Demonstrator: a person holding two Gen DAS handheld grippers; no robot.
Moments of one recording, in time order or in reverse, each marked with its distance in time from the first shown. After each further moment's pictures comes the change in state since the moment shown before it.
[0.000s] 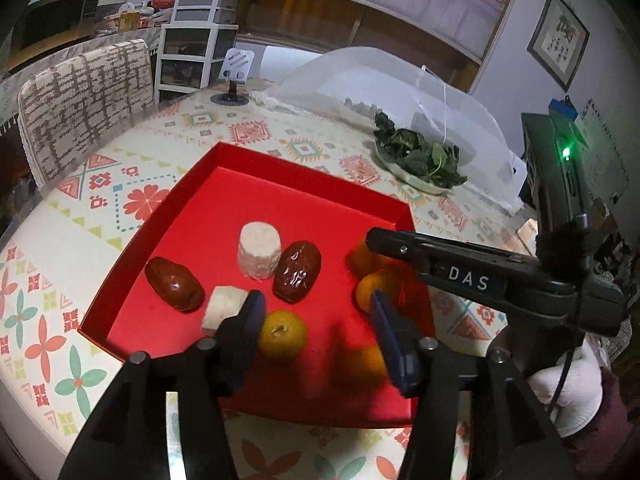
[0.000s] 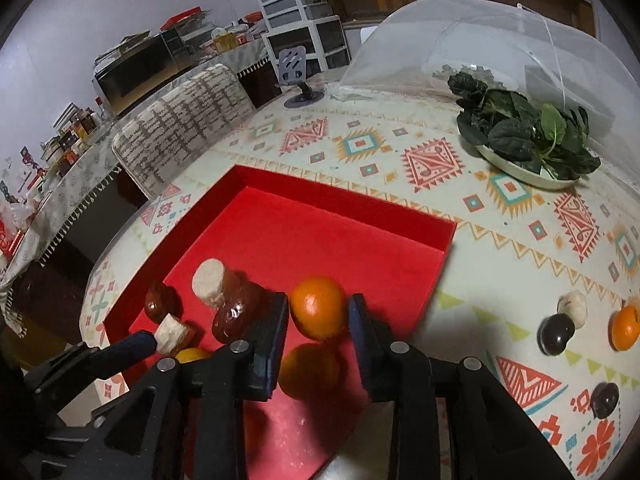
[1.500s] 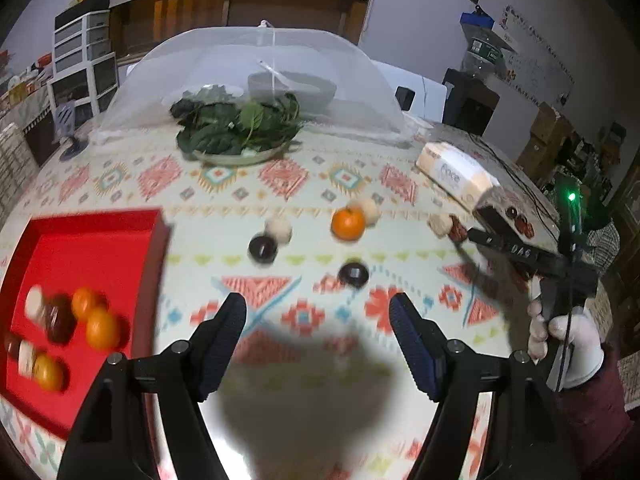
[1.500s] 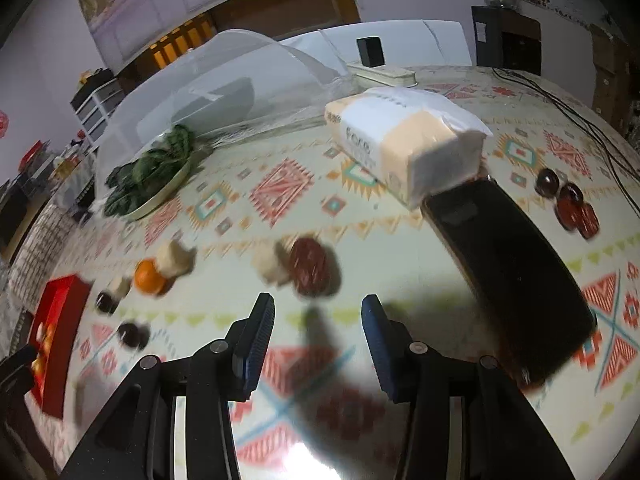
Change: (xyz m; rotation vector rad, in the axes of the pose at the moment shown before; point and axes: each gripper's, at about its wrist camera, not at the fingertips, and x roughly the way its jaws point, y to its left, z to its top) left arm 0.057 -0.230 -0.009 0.320 0.107 -0.129; right arm -0.191 -0.328 -0.127 0.472 -0.171 -0.382
